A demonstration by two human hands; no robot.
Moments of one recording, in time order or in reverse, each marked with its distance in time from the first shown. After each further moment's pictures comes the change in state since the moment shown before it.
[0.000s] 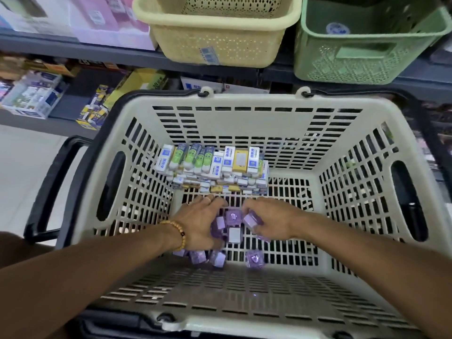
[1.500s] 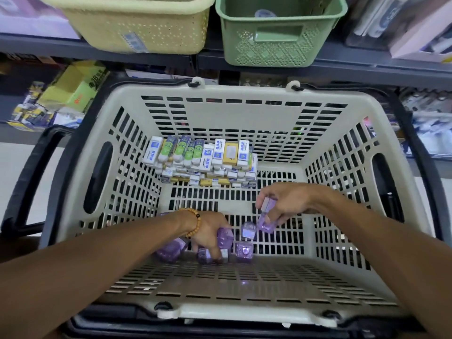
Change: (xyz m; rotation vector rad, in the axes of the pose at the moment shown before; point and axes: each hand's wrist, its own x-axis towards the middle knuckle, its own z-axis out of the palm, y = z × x) left_hand 0.045 0.110 0.009 -0.260 -0.635 0.061; right_hand -0.071 0.107 -0.010 0.776 -0.174 0.287
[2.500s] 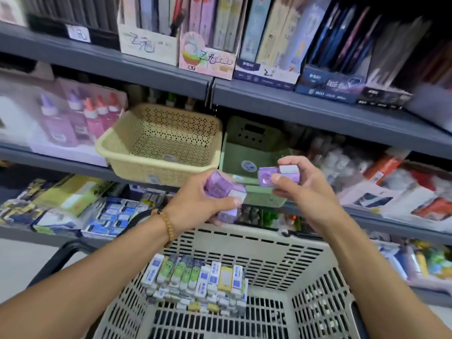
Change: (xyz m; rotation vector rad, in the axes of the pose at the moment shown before) left_hand -0.154 0.069 -0.172 -0.807 0.956 0.771; right_hand -0.128 -0.155 -0.098 0.341 0.896 -0.960
